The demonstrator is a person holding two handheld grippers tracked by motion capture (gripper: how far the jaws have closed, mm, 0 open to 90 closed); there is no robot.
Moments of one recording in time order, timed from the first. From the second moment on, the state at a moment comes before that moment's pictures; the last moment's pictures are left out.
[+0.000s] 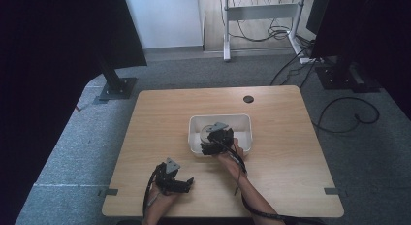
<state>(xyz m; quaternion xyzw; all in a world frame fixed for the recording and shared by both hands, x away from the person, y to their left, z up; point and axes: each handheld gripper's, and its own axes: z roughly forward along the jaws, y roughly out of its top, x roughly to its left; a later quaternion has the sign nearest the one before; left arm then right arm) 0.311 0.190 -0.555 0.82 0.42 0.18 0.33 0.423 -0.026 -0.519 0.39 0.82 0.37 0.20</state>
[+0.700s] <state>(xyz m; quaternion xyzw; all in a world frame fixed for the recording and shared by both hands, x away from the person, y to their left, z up) 0.311 0.190 -0.555 0.82 0.42 0.18 0.33 0.429 -0.027 -0.526 0.40 0.82 0.37 0.17</state>
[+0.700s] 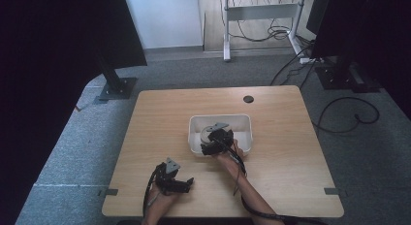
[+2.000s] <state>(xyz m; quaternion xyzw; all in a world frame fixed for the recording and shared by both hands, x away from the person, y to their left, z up) 0.311 0.190 -0.555 0.82 0.42 0.18 0.33 0.410 -0.054 -0.504 0.36 0.82 0.41 0.16</state>
